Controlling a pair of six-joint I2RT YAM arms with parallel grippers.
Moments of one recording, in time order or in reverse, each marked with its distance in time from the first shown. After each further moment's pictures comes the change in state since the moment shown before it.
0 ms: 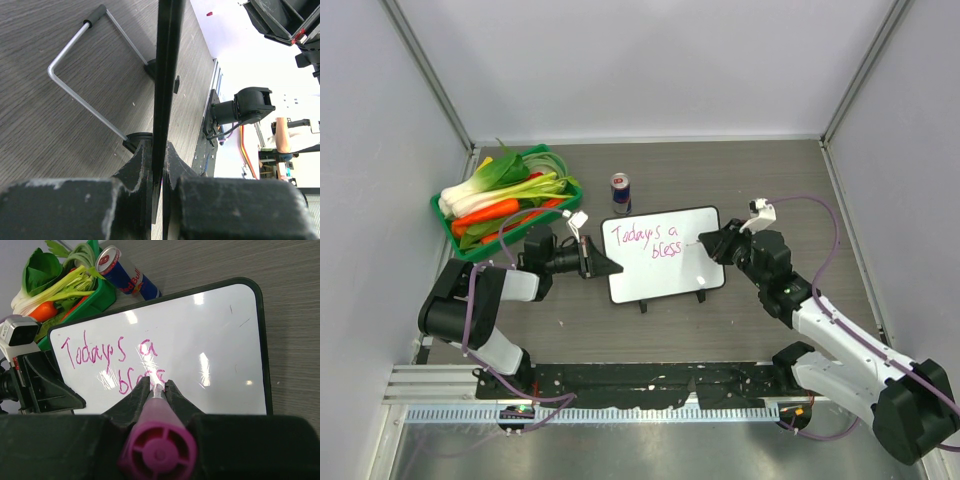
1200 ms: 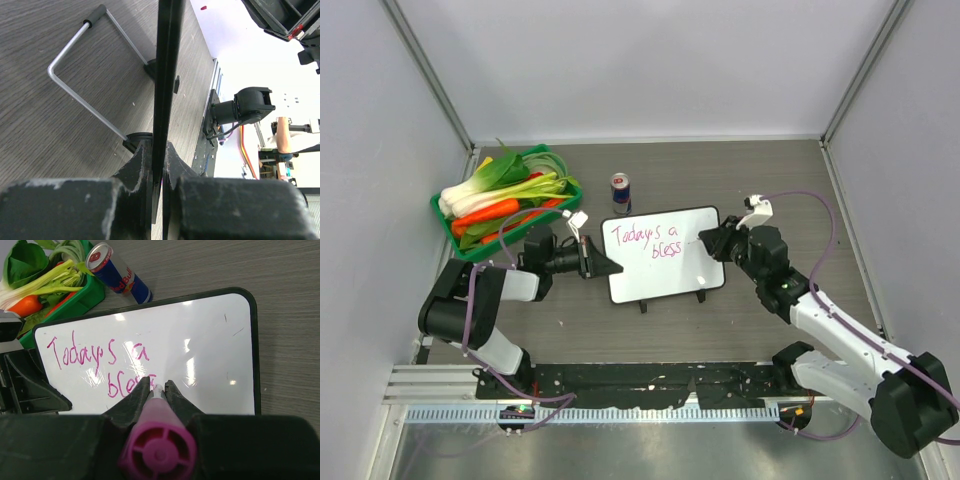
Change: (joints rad) left arm 0.000 0.000 0.000 0.000 0.000 0.000; right arm 0.000 0.031 0.035 -0.021 0.025 -0.077
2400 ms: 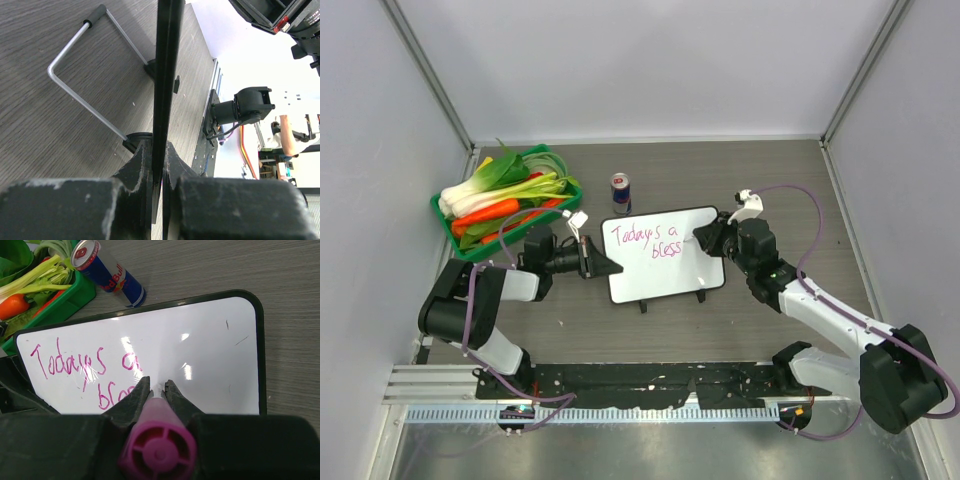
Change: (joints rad) left arm 0.000 0.000 0.000 0.000 0.000 0.000; right arm 0.000 0.154 0.034 0.071 0.002 0.002
